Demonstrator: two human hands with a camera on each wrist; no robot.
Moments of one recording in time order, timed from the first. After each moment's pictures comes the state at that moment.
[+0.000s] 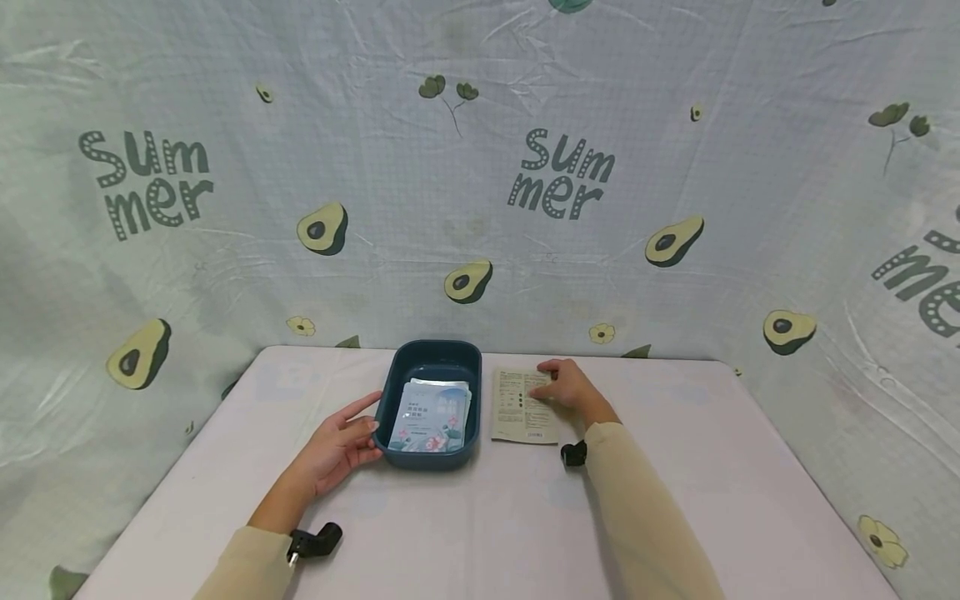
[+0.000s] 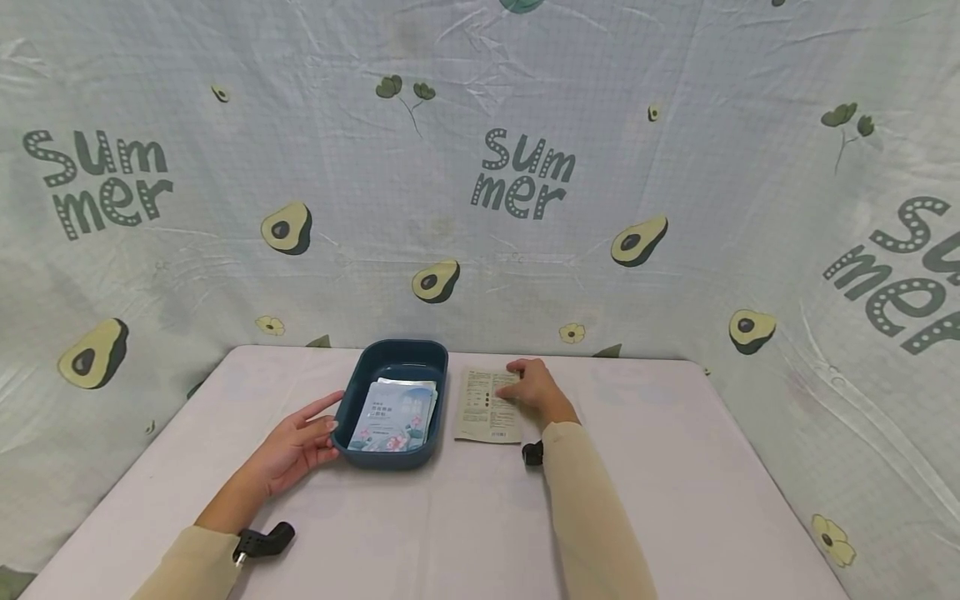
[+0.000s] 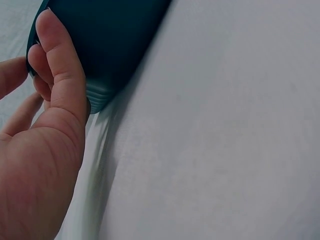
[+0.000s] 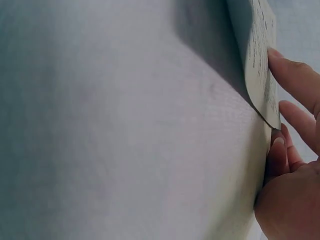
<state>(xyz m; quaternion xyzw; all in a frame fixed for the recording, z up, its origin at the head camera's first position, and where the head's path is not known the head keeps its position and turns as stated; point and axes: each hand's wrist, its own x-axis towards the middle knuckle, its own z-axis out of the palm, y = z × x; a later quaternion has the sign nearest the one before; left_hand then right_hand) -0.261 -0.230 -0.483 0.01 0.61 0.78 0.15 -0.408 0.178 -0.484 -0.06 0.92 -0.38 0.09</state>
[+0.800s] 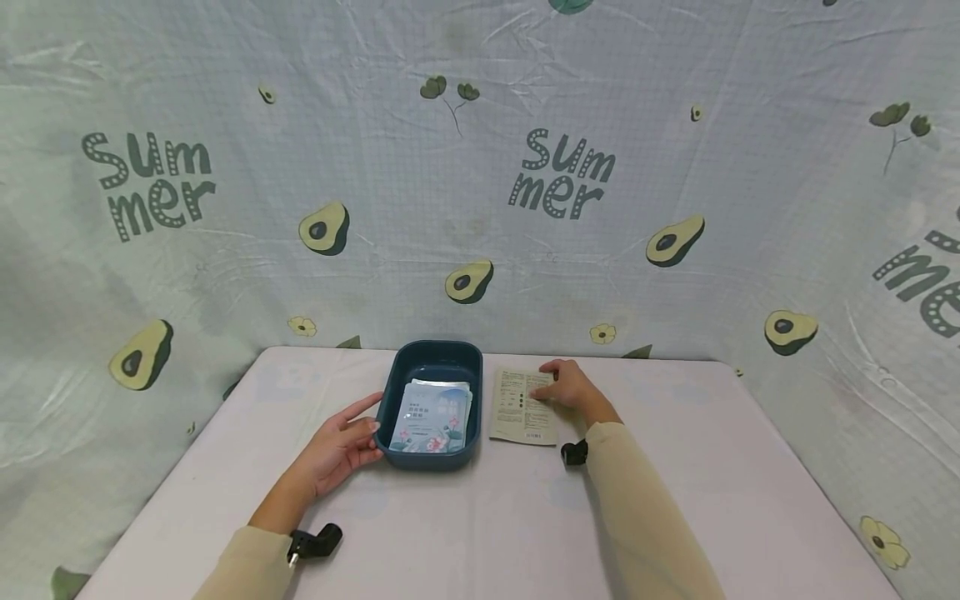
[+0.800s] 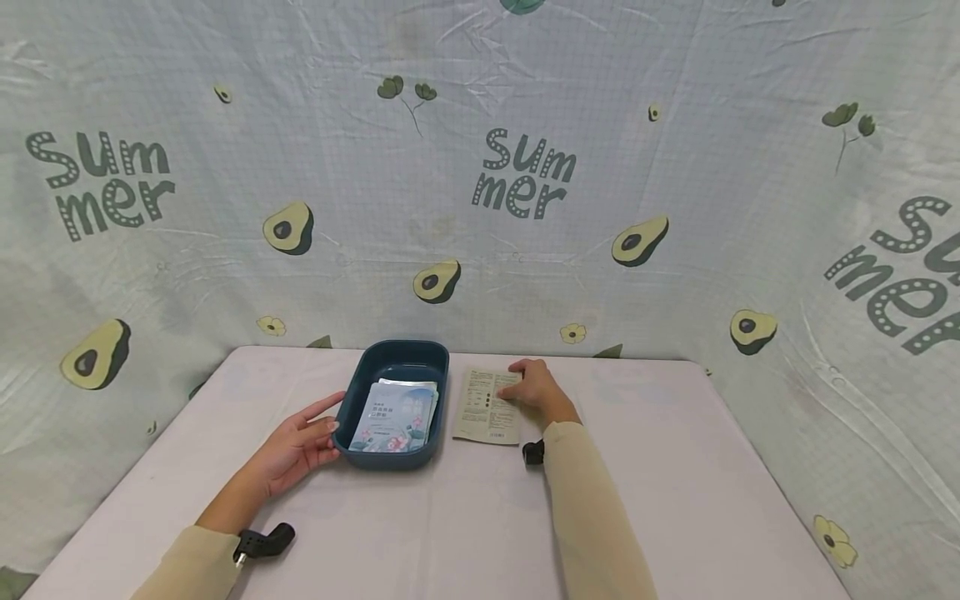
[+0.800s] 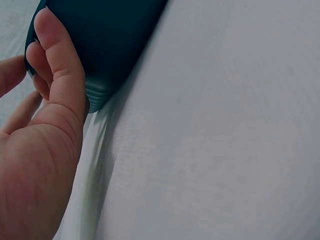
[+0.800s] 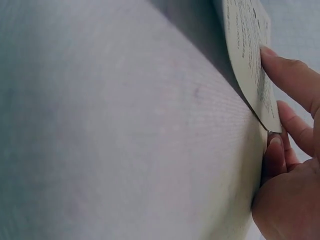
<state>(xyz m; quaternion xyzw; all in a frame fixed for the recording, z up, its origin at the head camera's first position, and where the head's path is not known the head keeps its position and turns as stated) -0.260 -0.231 -0.481 0.01 0.60 0.78 0.16 -0.409 0.178 -0.483 -0.05 0.92 -0.37 0.10</state>
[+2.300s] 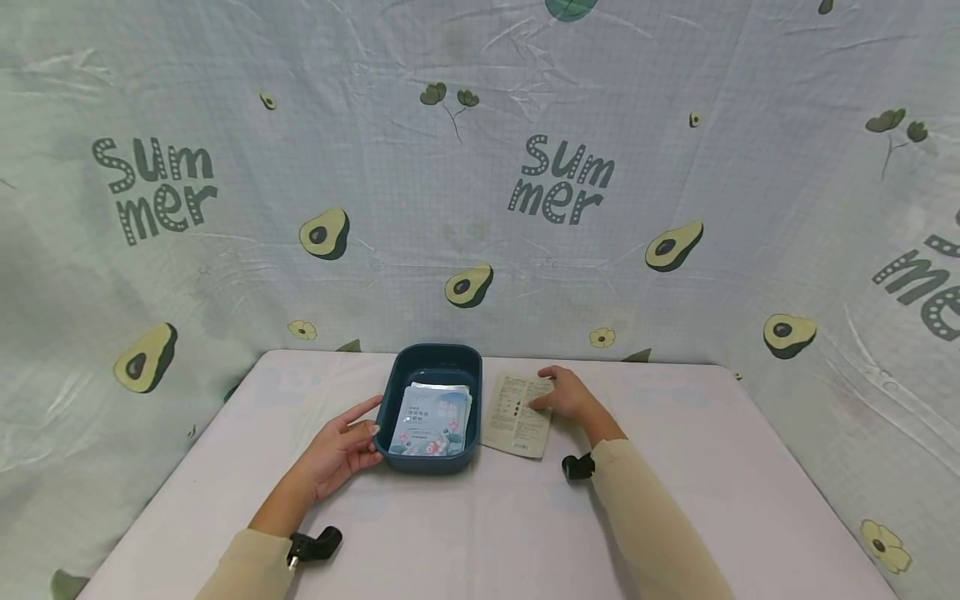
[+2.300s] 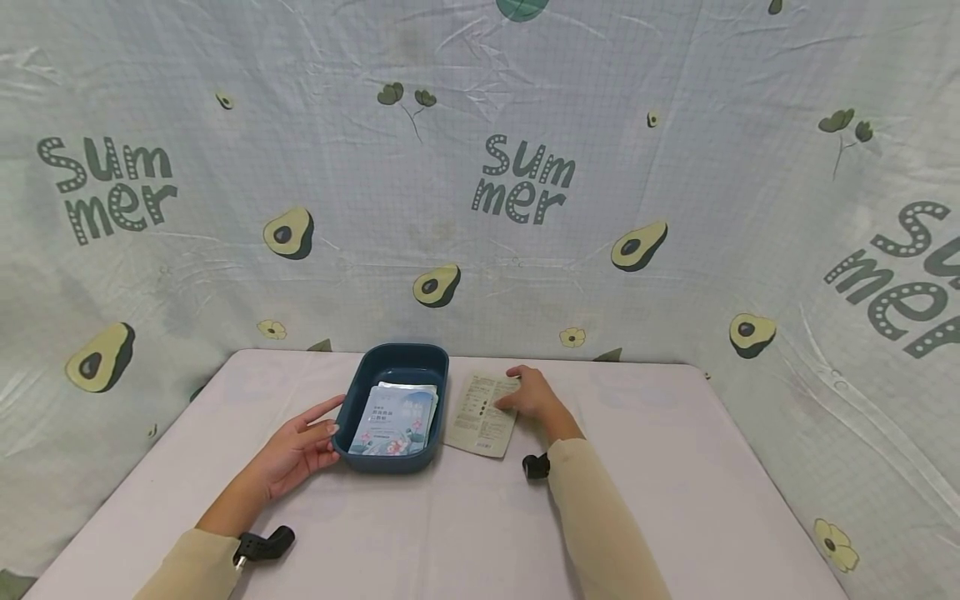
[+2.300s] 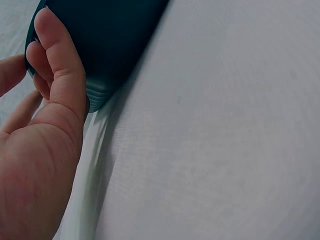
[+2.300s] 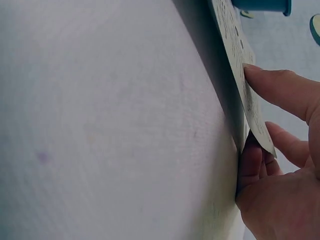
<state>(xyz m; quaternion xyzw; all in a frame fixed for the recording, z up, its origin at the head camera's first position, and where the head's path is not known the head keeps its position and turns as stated) -0.264 -0.230 -0.484 0.02 0.59 0.79 0.16 -0.393 0.169 -0.479 -0.05 0.91 -0.39 0.09</state>
